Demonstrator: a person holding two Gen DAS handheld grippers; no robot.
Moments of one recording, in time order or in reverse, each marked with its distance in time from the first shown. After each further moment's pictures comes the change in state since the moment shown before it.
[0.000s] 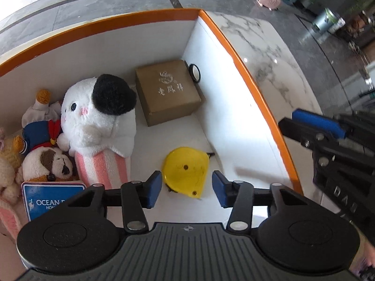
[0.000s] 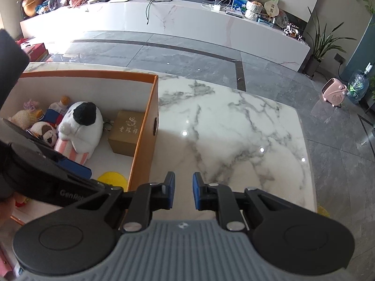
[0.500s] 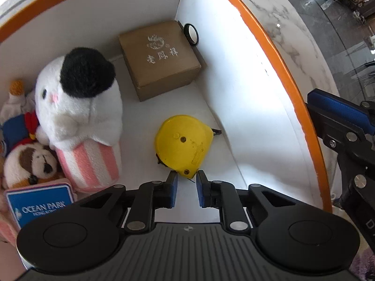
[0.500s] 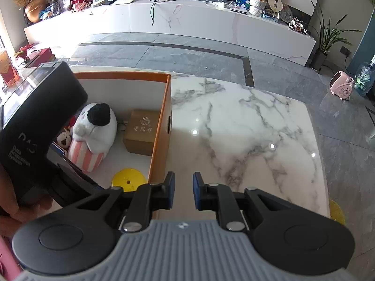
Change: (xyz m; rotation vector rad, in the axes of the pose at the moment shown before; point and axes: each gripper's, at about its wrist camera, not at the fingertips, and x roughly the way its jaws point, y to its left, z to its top) left arm 0.028 -0.004 0.009 0.047 0.164 0.048; right arm -0.004 0.007 -0.002 0.025 0.006 0.047
